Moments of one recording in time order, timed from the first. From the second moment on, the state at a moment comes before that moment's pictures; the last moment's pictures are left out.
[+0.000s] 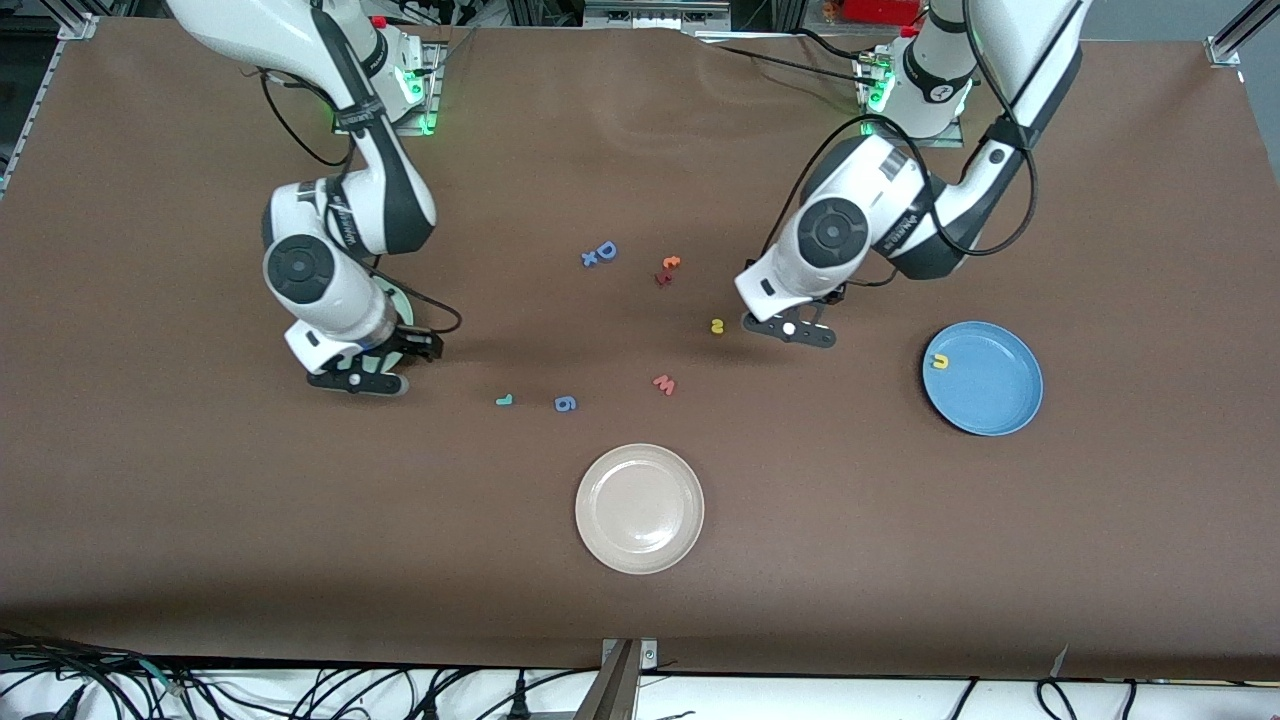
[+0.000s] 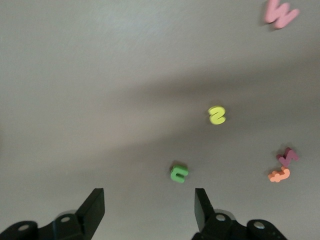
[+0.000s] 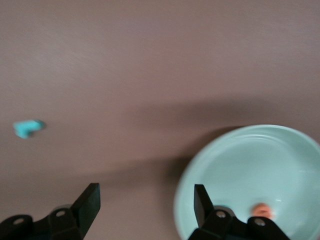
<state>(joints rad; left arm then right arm) -0.01 0.41 -0.61 -1.91 0.18 2.01 -0.44 0.55 0.42 -0.23 -1.96 0.06 2.31 0.43</state>
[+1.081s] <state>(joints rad) -0.02 0.47 -0.61 -2.06 0.23 2.19 -0.32 0.55 0.74 -0.11 -1.64 0.06 2.34 0.75</state>
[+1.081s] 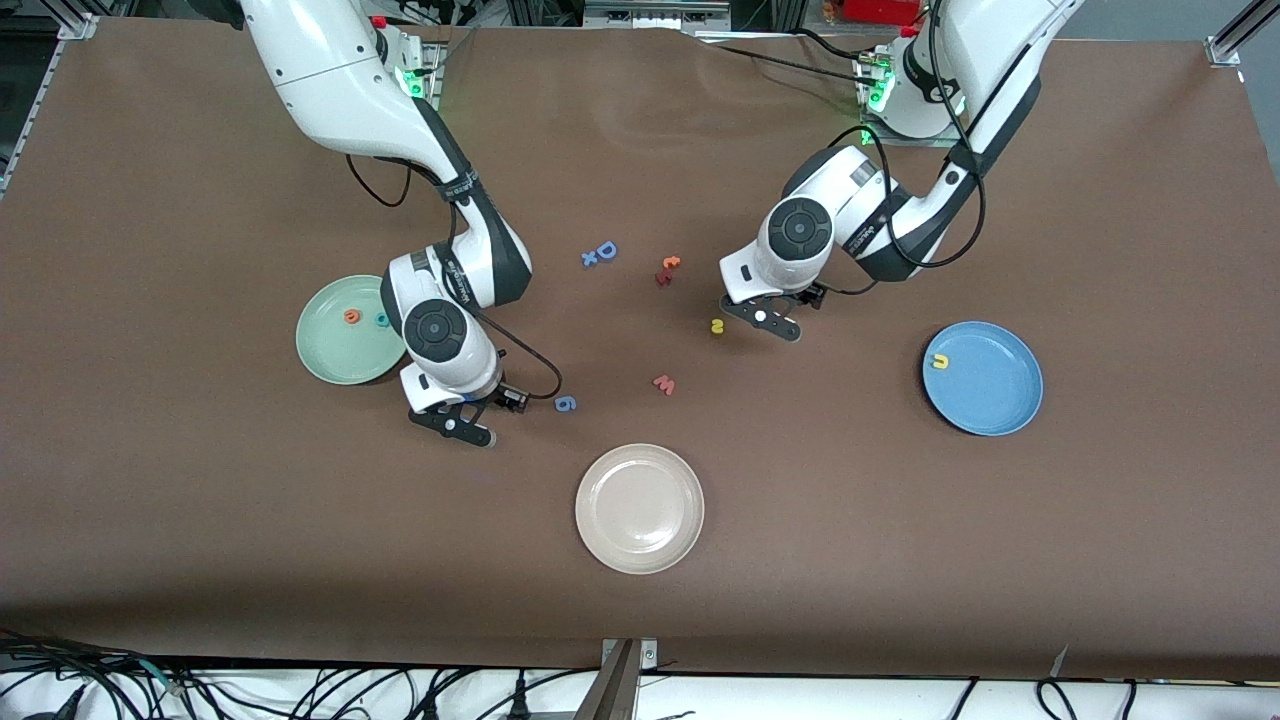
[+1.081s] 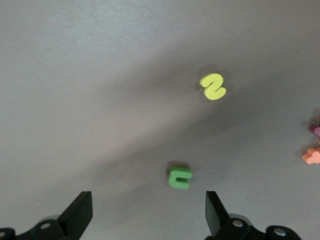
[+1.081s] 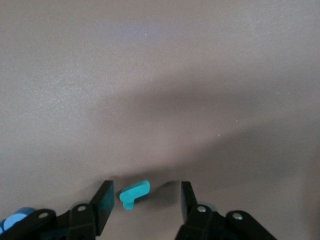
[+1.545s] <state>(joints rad) -0.02 0.48 -0.61 -2.14 0.23 2.31 -0.32 0.55 0.75 -0.10 -1.64 0.06 2.35 0.75</state>
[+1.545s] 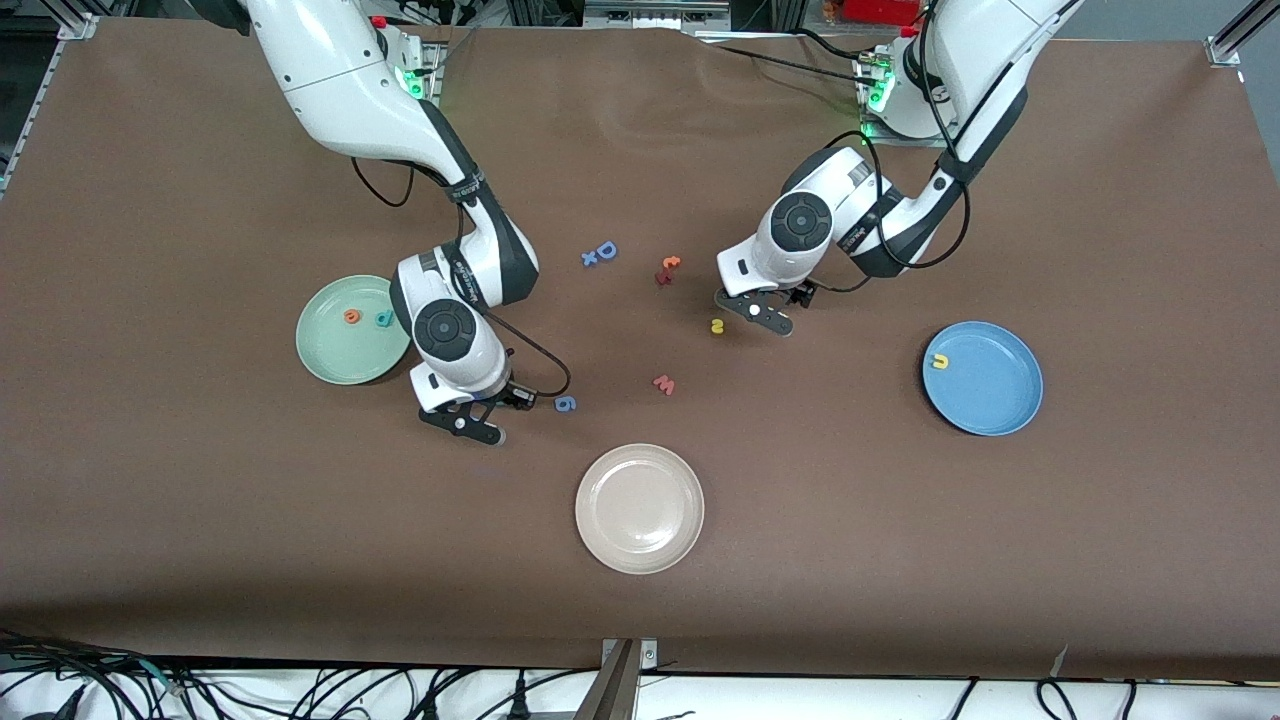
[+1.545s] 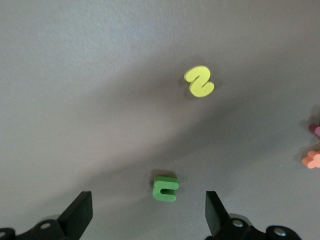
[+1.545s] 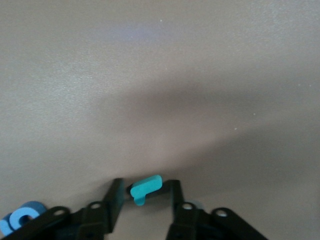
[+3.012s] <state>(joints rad) -0.04 0.55 -0.60 -2.17 0.29 2.35 -0.32 0.54 0.75 -0.10 -1.62 0.06 2.35 0.73</state>
